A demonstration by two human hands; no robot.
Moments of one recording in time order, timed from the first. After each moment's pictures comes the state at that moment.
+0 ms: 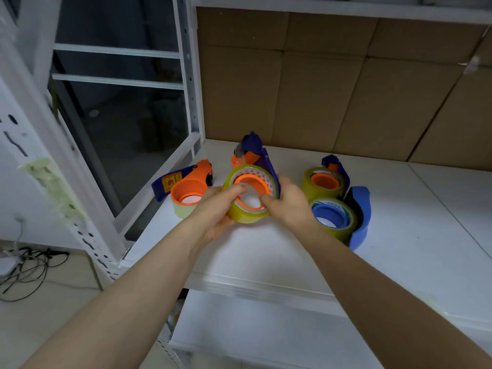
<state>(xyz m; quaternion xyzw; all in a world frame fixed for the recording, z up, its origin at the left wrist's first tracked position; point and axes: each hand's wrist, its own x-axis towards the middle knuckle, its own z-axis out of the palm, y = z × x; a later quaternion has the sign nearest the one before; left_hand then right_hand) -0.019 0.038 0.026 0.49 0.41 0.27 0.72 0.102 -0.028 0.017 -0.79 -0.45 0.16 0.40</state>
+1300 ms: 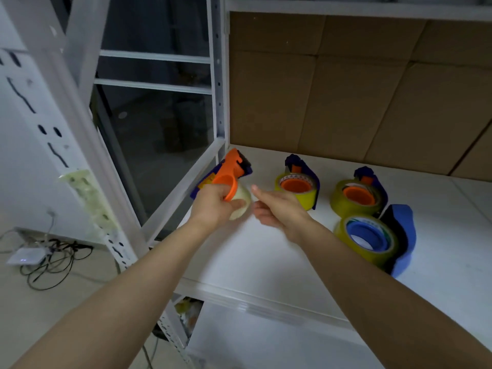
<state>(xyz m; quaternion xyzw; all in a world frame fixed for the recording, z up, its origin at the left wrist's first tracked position) -0.055 0.103 0.006 0.77 0.45 0.28 0.36 0.079 0.039 0.004 -0.66 -0.30 0.45 0.52</state>
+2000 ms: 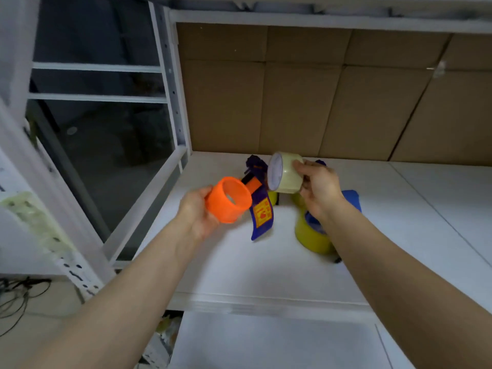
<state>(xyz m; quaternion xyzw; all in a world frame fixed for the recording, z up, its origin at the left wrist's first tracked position) -0.019 0.074 0.035 0.33 0.40 0.30 0.80 0.155 -0.027 0.052 -0.54 -0.15 0.33 0.76</state>
